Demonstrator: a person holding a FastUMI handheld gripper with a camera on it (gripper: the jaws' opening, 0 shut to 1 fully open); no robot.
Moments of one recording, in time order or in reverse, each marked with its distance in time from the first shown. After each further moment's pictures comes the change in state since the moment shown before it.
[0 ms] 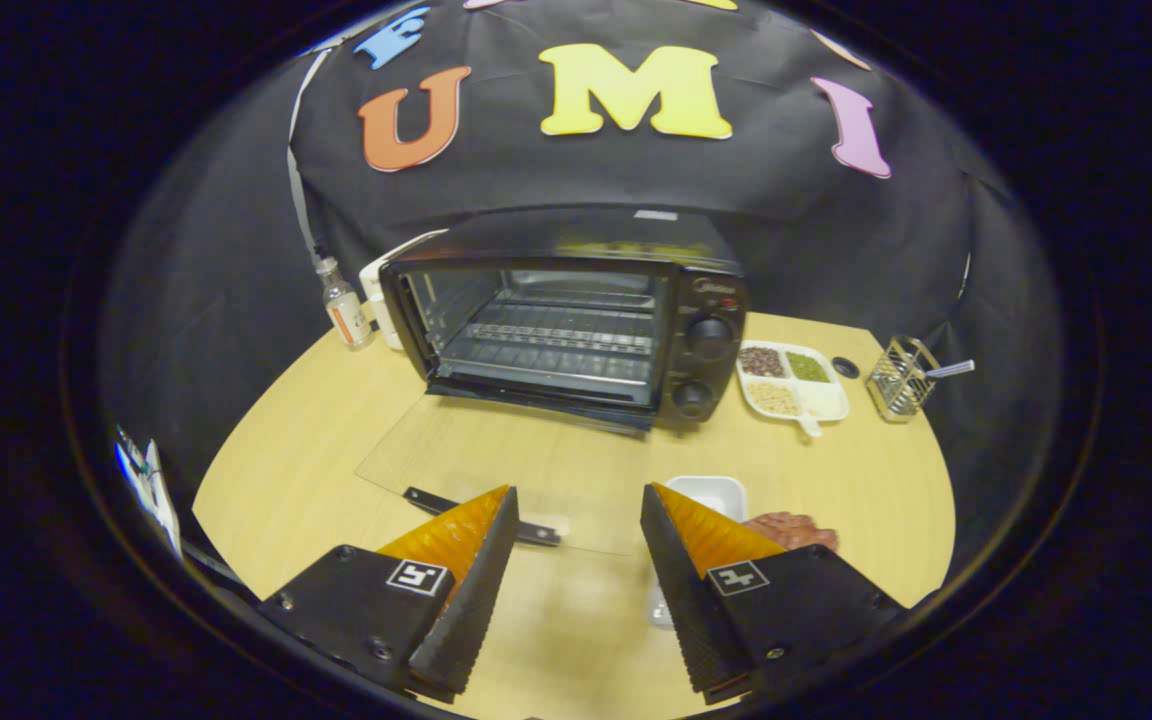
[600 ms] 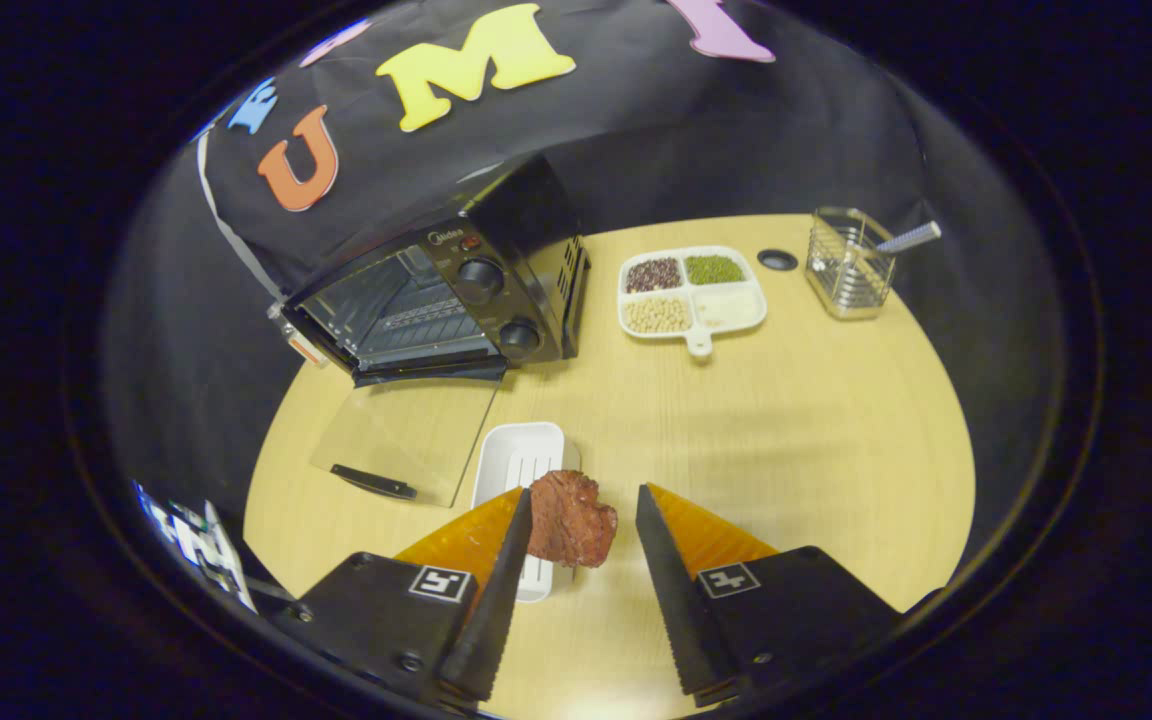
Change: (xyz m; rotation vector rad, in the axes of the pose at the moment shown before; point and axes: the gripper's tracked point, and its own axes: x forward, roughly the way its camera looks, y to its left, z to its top) arm 0.008 -0.120 -0.051 0.309 0.208 0.180
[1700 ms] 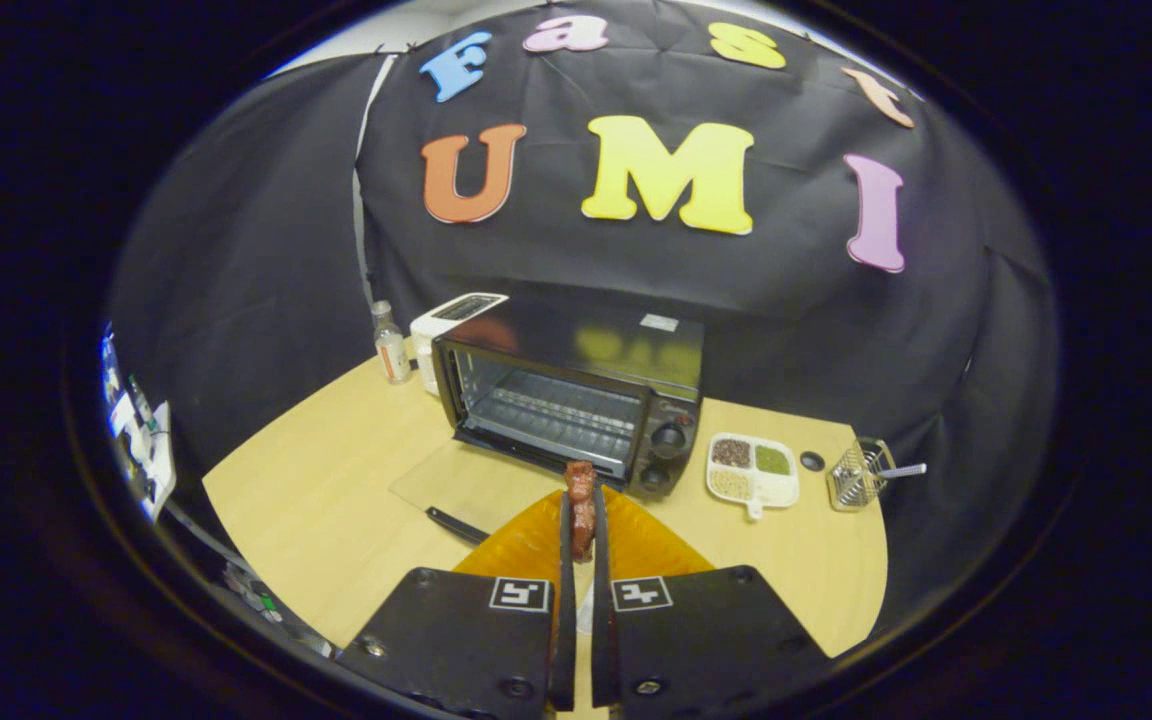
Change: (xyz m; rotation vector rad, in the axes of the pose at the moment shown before) arm -0.068 0.192 0.042 -0.502 -0.362 -0.075
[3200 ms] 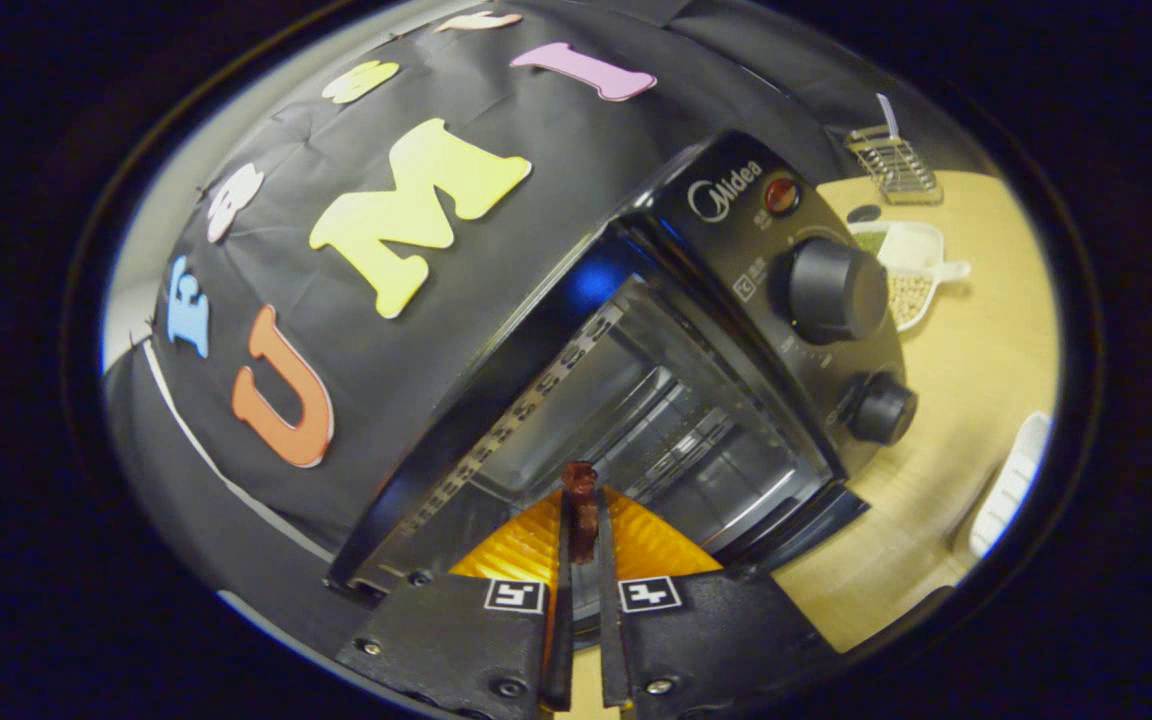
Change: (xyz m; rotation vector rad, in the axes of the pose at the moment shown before) arm 0.265 -0.013 0.012 0.945 -0.309 -0.155
